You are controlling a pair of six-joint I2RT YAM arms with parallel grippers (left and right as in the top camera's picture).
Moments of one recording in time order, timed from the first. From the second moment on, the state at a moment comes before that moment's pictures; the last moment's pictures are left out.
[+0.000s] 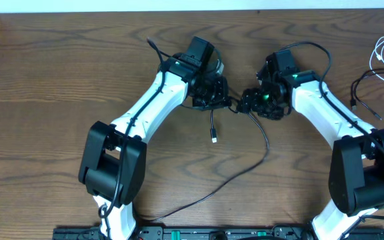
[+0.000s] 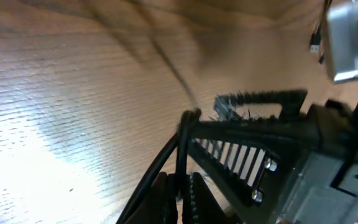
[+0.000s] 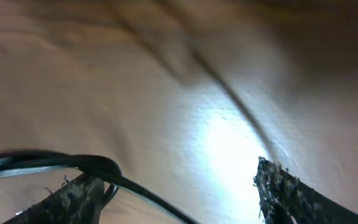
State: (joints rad) left arm -0.46 1.96 1.54 -0.78 0.60 -0.59; right arm 0.25 1.85 1.26 -0.77 -0.33 0.41
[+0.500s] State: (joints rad) left arm -0.40 1.96 1.54 -0.78 0.61 -0.59; right arm 0.17 1.85 1.26 -0.84 -0.15 0.34
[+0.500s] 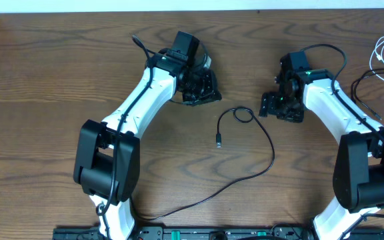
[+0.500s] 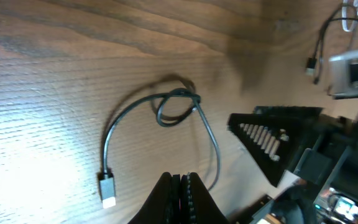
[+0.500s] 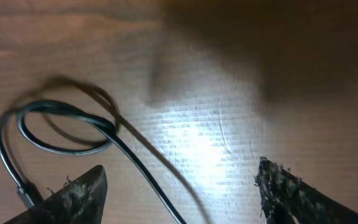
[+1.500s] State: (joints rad) left arm -0.70 2.12 1.54 -0.65 0.04 -1.05; right arm 0.03 1.85 1.26 -0.82 -0.21 0.33
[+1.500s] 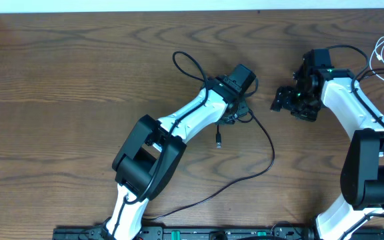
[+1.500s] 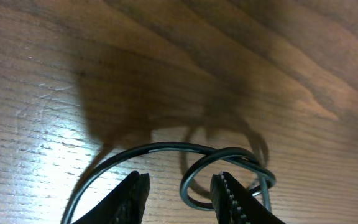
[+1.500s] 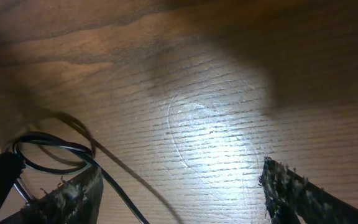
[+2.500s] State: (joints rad) left arm -0.76 2.17 1.54 -0.63 -0.16 -1.06; right arm 0.03 1.85 1.26 -0.83 -0.21 0.29
